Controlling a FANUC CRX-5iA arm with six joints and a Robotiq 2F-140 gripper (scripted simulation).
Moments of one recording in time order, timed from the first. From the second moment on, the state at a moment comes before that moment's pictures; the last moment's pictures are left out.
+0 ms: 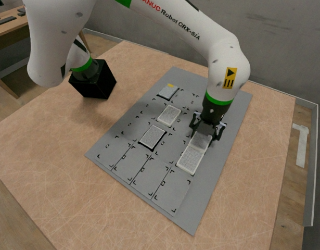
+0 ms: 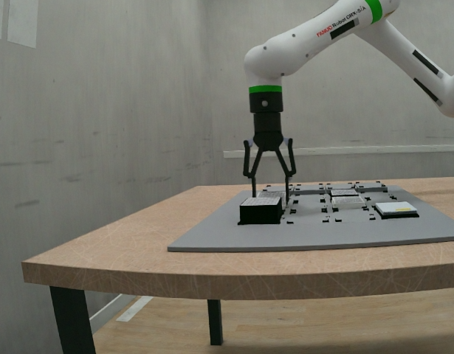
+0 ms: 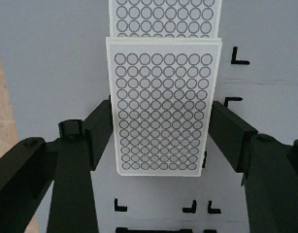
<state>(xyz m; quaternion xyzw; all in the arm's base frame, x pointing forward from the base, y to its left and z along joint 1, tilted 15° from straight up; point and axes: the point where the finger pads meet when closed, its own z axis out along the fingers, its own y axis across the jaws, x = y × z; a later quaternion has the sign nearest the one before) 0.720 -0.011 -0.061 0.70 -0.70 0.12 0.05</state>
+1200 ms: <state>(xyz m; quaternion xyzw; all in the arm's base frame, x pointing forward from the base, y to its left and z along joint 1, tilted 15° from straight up) 0.720 -0.011 -0.061 0.70 -0.70 0.12 0.05</state>
